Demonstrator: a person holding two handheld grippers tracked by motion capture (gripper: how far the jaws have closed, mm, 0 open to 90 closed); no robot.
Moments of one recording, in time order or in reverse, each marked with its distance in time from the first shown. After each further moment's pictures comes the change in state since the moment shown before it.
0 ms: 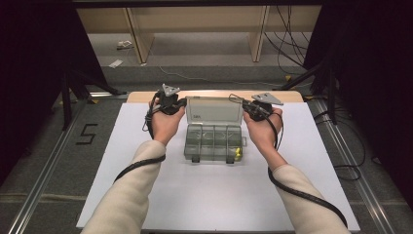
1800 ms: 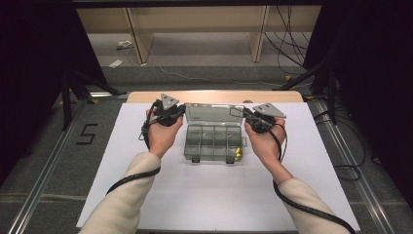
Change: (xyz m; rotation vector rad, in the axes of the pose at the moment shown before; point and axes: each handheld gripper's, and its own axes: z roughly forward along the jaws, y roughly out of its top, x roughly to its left) left arm -0.007 -0.023 -0.022 -0.054 -0.013 0.089; right arm 0.007 -0.020 -0.027 -0.030 0.027 -0.057
